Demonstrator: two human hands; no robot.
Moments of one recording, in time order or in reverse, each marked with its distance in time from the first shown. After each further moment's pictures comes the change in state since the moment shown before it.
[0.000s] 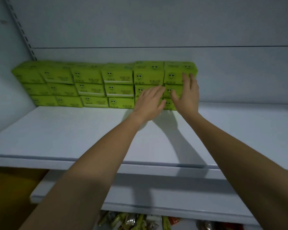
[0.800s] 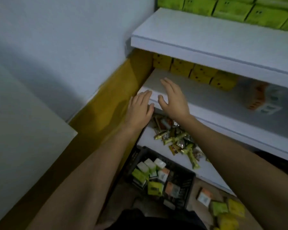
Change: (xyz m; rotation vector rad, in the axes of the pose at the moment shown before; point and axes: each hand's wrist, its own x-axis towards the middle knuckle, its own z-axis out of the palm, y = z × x) left_hand -0.493 -0.200 -0.033 -0.148 -0.061 -0.608; right_hand -0.361 -0.278 0.190 0.178 -0.653 -0.329
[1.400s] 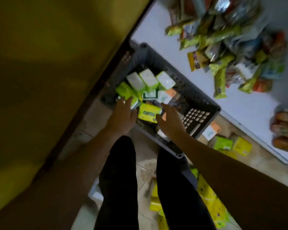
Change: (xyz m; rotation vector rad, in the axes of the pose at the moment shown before) left_hand -0.249 -0.157 0.405 -0.240 -0.605 -0.689; right_hand -0.311 0.220 0.350 0.155 -0.893 0.716
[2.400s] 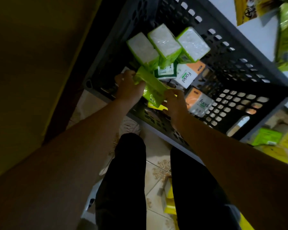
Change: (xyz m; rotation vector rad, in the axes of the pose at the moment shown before) left_hand 0.131 -0.066 0.099 -0.376 -0.024 -0.406; right_hand 0.134 0.065 0.128 0.918 0.011 0.576
